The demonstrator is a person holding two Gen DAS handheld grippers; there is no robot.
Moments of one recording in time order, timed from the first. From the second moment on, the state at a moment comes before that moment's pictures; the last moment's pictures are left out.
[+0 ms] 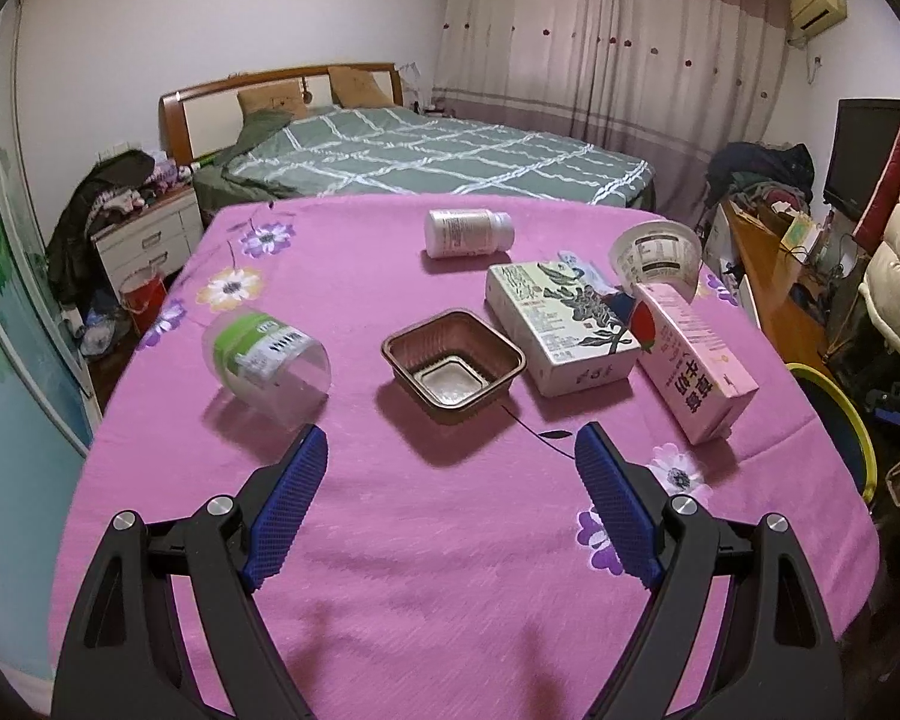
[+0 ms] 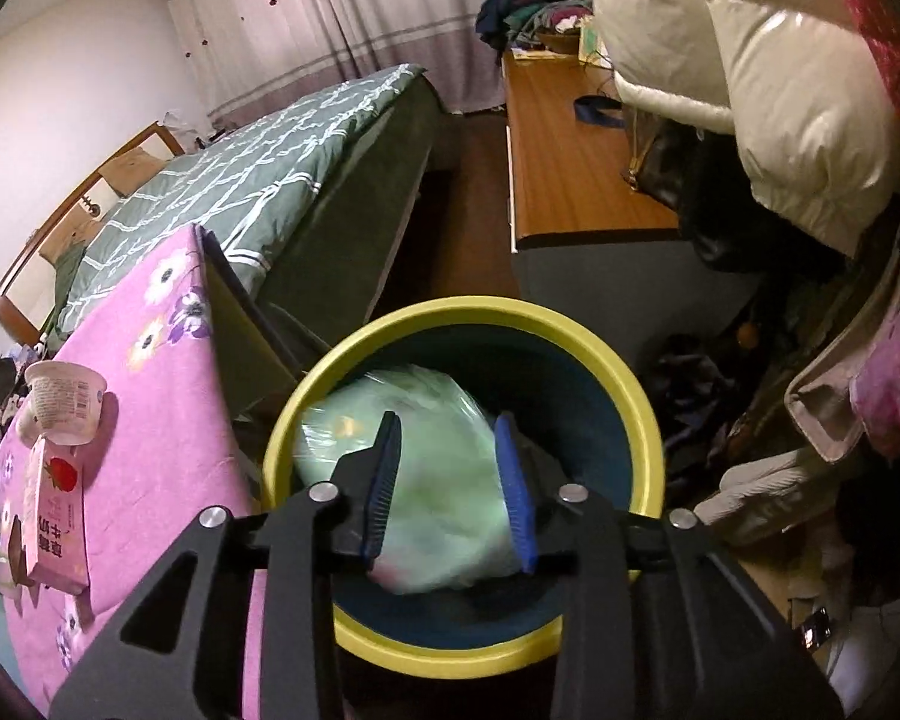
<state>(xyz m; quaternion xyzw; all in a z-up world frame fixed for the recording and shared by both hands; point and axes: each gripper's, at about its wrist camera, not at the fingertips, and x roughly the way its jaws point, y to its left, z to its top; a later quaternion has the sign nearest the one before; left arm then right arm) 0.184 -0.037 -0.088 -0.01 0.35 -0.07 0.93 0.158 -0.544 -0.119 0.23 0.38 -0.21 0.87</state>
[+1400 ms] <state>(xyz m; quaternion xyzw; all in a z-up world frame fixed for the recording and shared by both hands) 0.305 -0.058 -0.136 0.01 0.44 -0.09 0.89 0.173 -0.520 -0.116 0.23 0.38 -0.16 0.88</state>
